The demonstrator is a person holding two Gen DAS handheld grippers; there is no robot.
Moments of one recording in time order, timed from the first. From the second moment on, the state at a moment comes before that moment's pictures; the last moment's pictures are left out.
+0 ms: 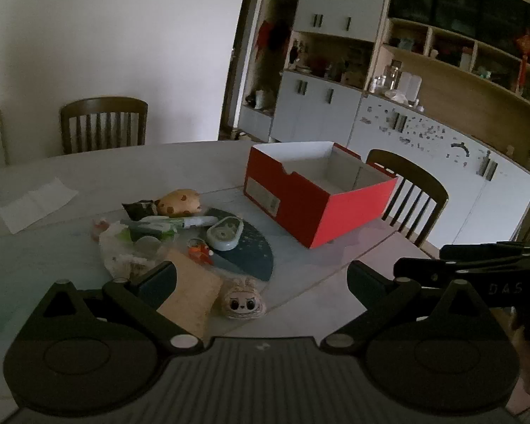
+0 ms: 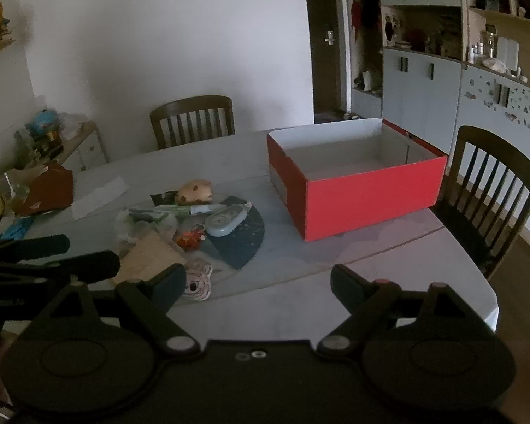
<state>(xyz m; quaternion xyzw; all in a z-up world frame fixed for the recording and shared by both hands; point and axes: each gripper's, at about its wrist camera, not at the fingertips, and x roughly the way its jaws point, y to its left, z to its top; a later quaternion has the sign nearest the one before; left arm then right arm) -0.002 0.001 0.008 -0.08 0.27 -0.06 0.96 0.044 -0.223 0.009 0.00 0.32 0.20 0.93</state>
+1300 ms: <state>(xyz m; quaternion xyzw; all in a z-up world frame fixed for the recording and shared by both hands) 0.040 0.030 -0.048 -0.02 0.31 -0.02 0.95 0.097 -0.171 -0.030 -0.05 0.37 0.23 0.90</state>
